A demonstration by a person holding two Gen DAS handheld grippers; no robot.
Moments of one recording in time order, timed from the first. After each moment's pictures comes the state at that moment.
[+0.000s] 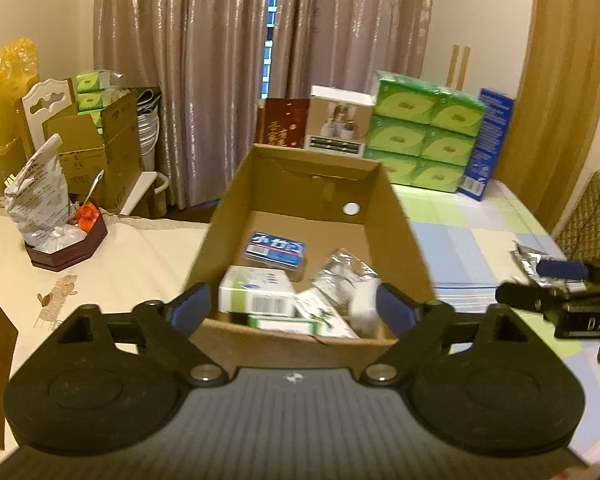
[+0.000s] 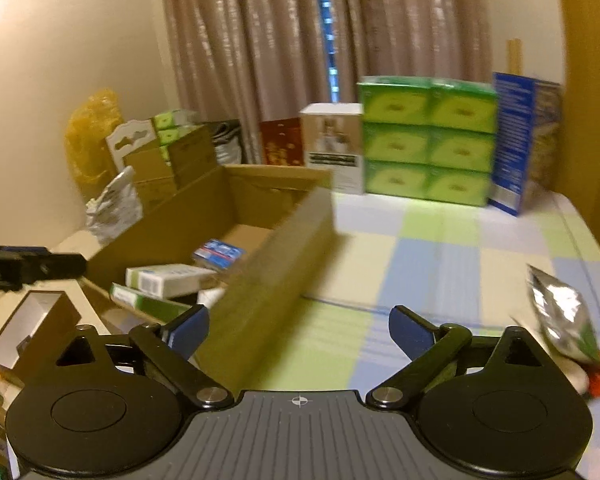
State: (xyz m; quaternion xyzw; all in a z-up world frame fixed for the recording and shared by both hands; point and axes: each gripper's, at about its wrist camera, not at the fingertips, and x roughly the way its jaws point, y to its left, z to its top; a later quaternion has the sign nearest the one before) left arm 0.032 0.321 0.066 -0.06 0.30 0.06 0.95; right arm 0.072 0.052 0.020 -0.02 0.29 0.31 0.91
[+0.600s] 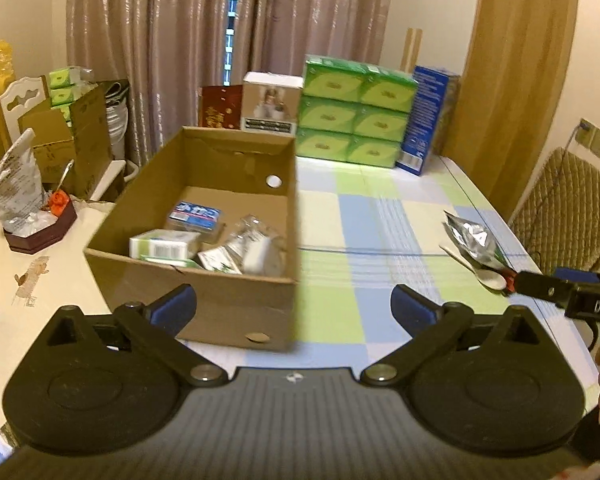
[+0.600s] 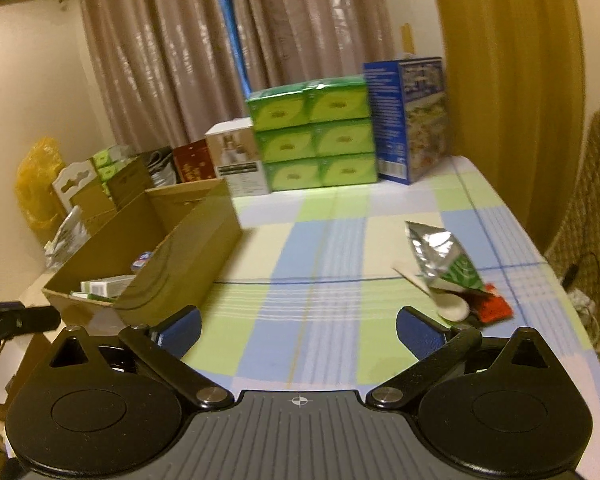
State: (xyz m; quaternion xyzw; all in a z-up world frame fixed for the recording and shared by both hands) left arm -0.008 0.203 0.081 -0.06 0.32 0.03 0.95; right arm 0.034 -0.081 0.039 0.05 0.30 0.22 0.93
